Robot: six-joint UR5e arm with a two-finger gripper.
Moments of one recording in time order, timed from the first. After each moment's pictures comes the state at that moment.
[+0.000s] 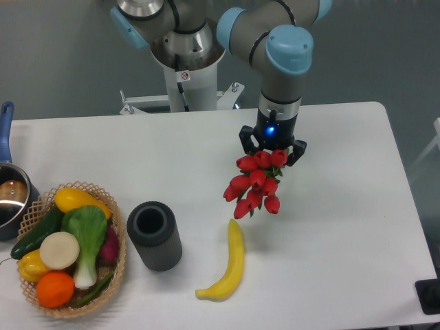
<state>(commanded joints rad) 2.66 -1.72 -1.94 -0.96 1.46 1.02</state>
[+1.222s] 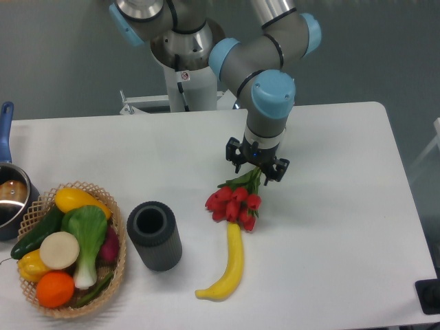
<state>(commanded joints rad) 2.62 -1.77 -1.82 -0.94 1.49 1.05</state>
